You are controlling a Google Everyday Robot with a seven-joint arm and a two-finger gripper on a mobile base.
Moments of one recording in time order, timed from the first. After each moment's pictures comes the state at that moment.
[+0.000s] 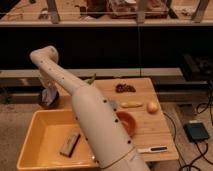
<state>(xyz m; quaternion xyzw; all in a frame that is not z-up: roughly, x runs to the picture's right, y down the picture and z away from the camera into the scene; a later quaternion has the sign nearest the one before) -0.361 -0.027 0.906 -0.07 -0.31 -0.74 0.59</state>
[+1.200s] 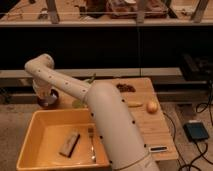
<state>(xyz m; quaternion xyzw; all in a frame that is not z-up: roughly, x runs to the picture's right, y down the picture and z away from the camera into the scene) -0.350 0.027 0.863 -0.05 -0.33 -0.77 0.55</state>
